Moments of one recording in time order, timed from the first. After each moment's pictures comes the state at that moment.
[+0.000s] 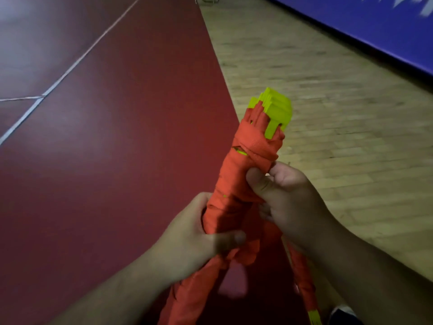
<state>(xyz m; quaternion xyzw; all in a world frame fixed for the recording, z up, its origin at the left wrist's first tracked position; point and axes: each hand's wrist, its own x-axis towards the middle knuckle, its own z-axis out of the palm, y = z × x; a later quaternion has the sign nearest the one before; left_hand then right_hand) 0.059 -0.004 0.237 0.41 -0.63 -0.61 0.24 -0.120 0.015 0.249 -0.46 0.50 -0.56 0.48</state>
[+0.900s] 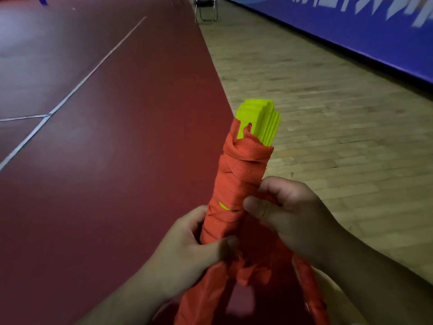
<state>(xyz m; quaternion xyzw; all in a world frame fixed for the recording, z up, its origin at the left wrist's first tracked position) 0.068 -0.023 0.230 0.32 -0.61 -0.66 0.30 -0.127 0.018 0.263 -0.54 0.53 -0.50 0.42</state>
